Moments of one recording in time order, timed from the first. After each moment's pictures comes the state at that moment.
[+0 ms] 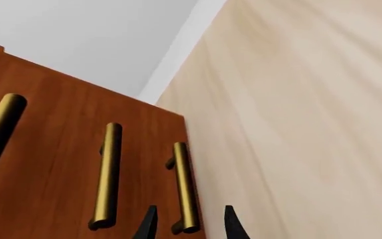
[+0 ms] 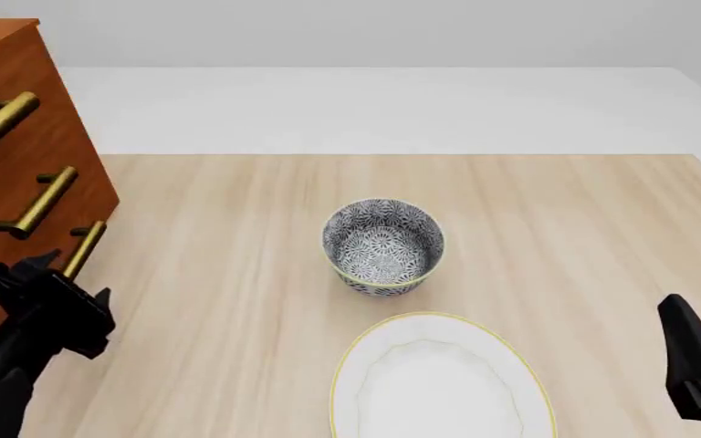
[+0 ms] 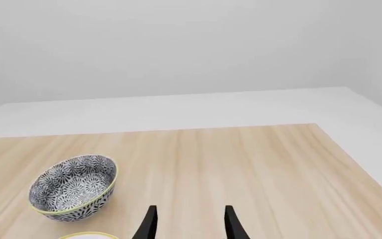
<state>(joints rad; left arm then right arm) 0.16 1.74 -0.15 -1.22 1.03 -0.01 0.00 0.00 0.04 0.05</state>
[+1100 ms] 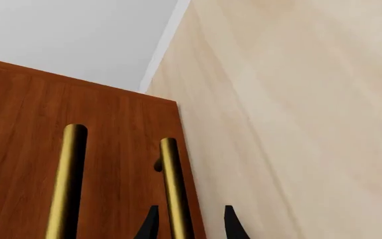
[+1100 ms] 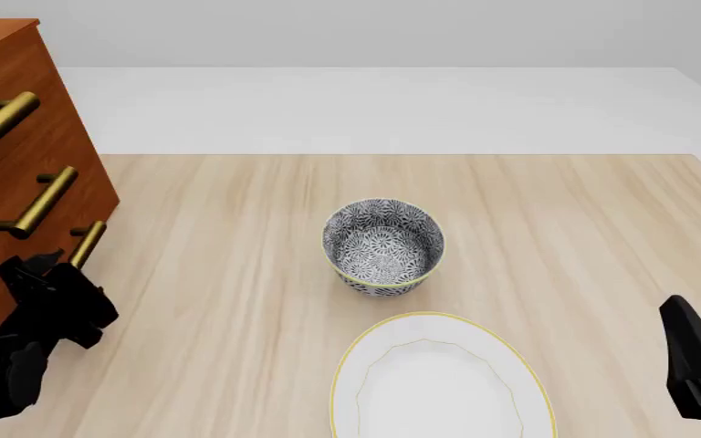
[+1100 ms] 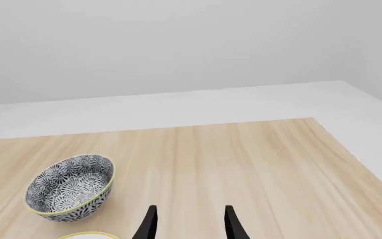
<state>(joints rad) 0.25 1.97 -0.33 -1.22 1.15 -0.03 0.00 0.00 0.05 0.07</state>
